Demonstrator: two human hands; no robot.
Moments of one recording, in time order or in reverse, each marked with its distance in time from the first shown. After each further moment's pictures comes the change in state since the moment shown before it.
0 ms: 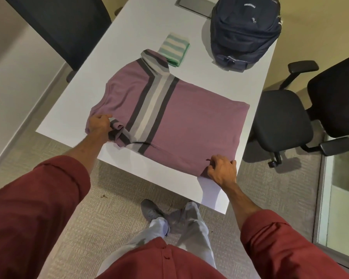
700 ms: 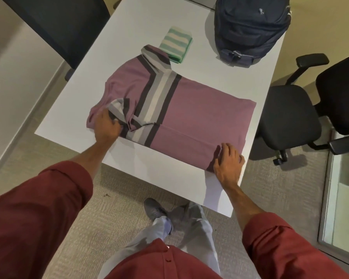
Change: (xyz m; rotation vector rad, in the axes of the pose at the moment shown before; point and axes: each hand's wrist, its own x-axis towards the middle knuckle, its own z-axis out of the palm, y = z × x) left_hand 0.053 -0.051 0.016 0.531 -0.093 0.667; right_hand 0.019 -0.002 0.013 0.039 0.229 0.079
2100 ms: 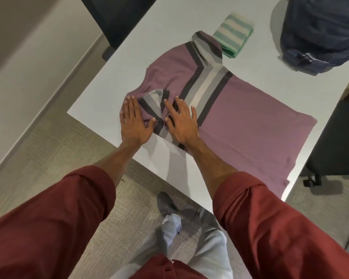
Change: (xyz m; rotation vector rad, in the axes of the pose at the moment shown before) left_hand -0.007 -0.044 0.017 0.333 0.077 0.071; right_hand 0.102 -0.312 0.089 0.147 -0.124 -0.681
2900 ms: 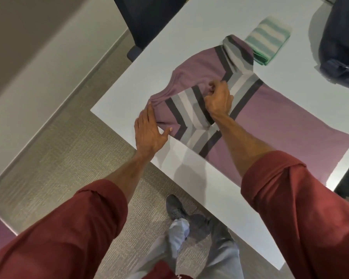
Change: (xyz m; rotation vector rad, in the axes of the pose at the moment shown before) left_hand -0.012 -0.017 -0.012 -0.089 0.097 -0.092; right_hand 0.112 0.015 -0.032 0.219 0.222 0.453
